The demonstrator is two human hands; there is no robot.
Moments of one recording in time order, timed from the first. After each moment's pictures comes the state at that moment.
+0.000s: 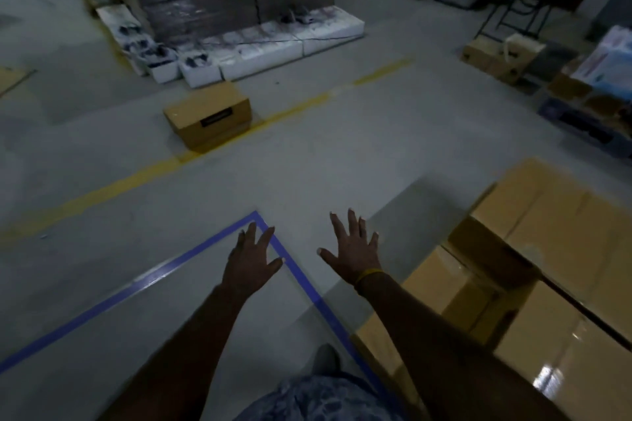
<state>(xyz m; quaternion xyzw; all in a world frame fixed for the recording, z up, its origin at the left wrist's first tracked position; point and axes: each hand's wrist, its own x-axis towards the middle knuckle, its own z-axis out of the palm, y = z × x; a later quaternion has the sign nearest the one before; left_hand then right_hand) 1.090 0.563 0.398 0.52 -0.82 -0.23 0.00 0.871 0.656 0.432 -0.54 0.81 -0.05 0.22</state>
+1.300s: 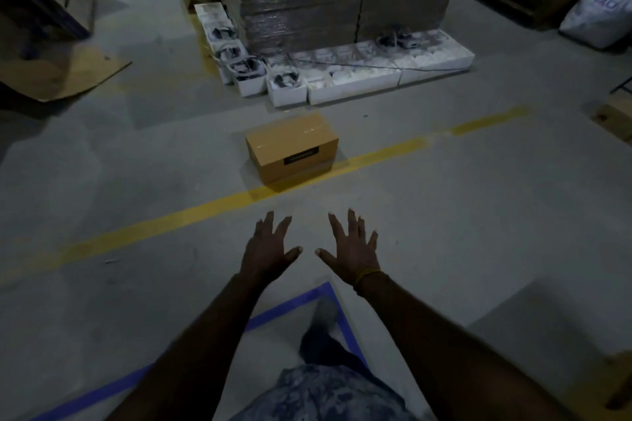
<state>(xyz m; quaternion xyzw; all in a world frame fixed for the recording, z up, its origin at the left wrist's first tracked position) 1.226 0.027 0.419 0.60 -0.76 -0.25 0.04 1.029 0.070 0.433 -0.64 0.73 0.00 0.23</state>
